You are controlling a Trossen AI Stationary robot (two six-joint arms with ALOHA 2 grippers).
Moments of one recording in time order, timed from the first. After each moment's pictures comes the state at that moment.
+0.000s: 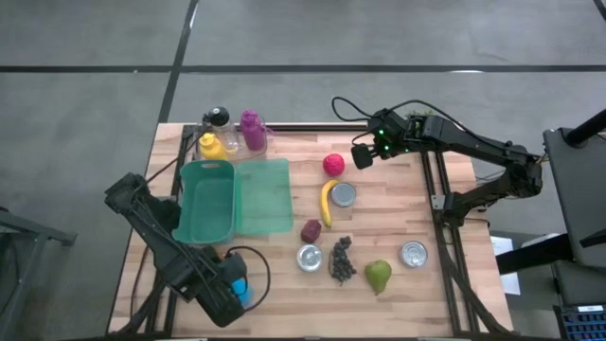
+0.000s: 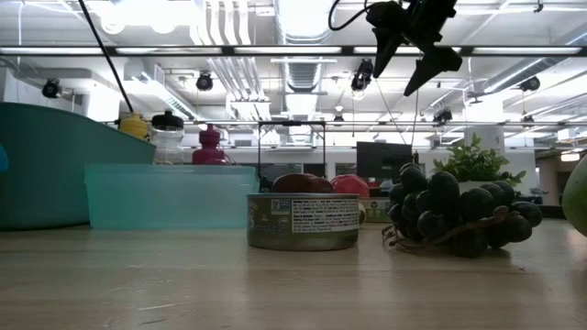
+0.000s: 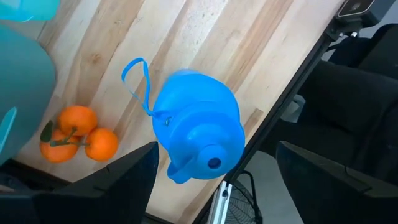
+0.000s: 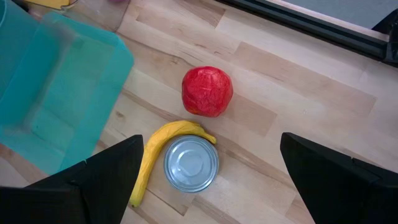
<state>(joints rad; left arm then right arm) -0.77 1.71 1.68 -1.37 -0.02 -1.34 -0.35 1.33 1.35 -1.01 0.15 0.73</state>
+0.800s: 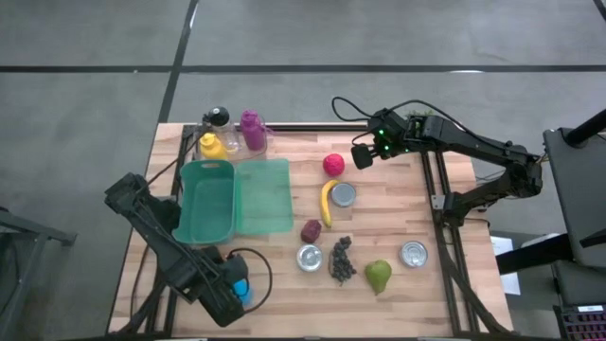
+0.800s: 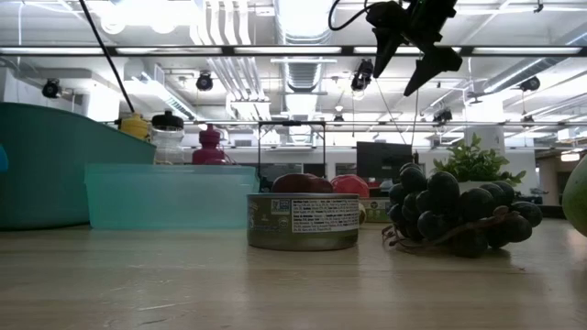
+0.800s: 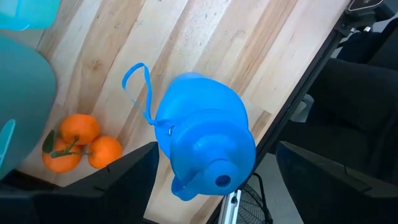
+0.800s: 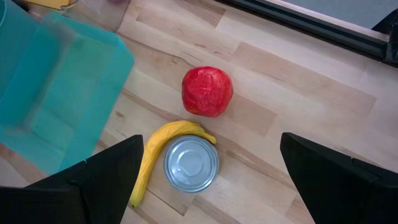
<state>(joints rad) -0.77 1.71 1.63 -1.34 -0.03 -1.30 -0.35 1.33 1.35 -1.01 0.15 0.73</state>
